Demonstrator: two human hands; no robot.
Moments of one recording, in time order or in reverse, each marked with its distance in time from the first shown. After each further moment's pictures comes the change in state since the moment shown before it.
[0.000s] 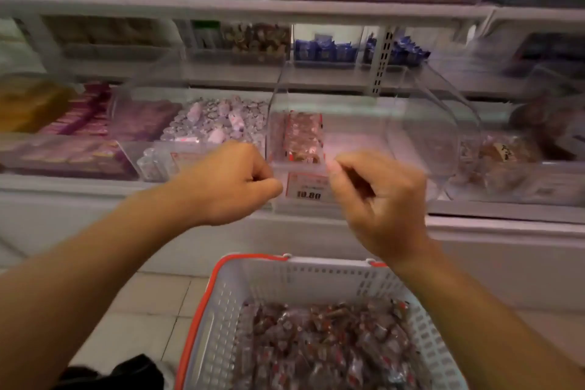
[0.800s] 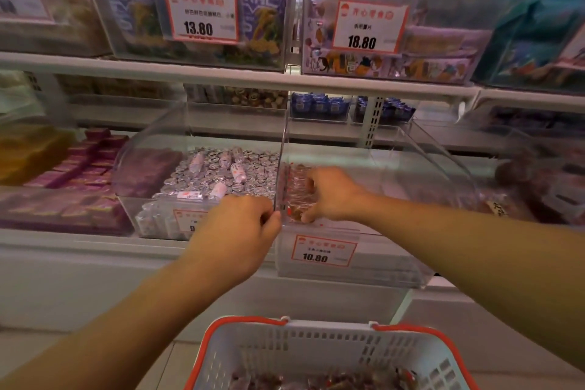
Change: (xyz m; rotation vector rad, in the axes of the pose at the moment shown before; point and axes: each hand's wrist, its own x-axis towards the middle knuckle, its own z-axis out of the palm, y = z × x) left_hand 0.017 -0.016 0.014 0.109 0.341 -0.103; right_hand 0.097 0.083 0.086 -0.334 -0.955 0.440
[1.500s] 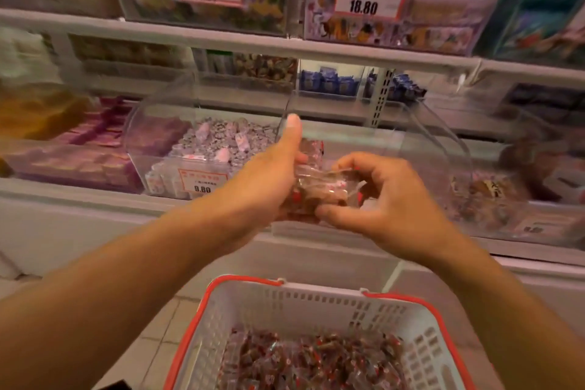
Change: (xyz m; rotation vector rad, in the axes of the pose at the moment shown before) left_hand -0.016 0.074 -0.021 -1.113 -0.195 -0.452; right_hand -0.170 -0.036 -0.044 0.572 0.272 -0.232
